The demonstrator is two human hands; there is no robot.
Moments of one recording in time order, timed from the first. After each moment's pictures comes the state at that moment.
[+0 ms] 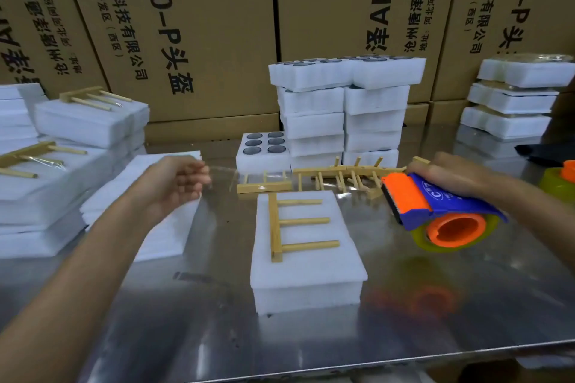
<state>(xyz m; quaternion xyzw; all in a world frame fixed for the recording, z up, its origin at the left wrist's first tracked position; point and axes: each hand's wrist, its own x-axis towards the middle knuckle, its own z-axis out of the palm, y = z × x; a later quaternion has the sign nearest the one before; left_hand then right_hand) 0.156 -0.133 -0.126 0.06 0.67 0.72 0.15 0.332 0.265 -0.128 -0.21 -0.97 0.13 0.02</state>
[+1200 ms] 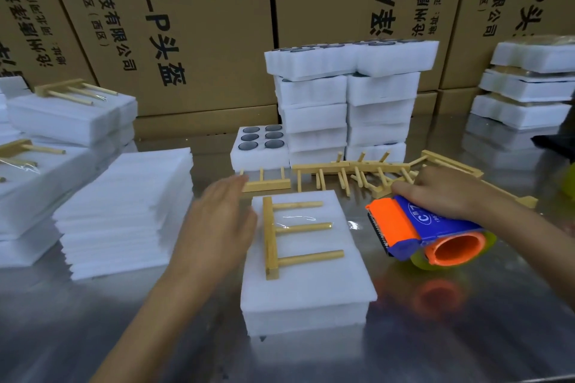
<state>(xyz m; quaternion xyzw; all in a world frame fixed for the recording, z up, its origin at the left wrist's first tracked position) 0.215 -0.078 -0.188 0.29 0.91 0.24 -0.18 0.311 0.249 -0.159 -0.20 -0.97 0.10 0.05</state>
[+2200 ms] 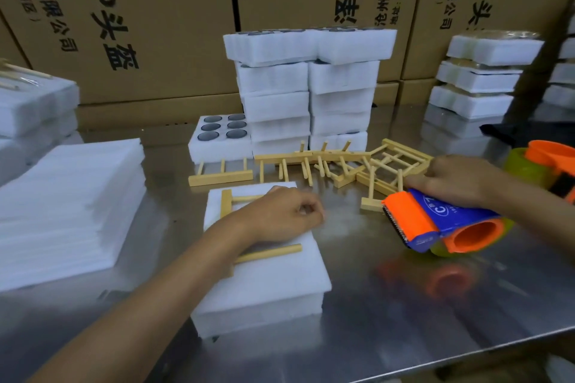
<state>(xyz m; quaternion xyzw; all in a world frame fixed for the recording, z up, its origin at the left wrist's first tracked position) 0.208 0.051 -0.194 0.52 0.81 0.23 0.13 0.355 0.318 -0.162 -0.26 -0.96 0.01 0.04</state>
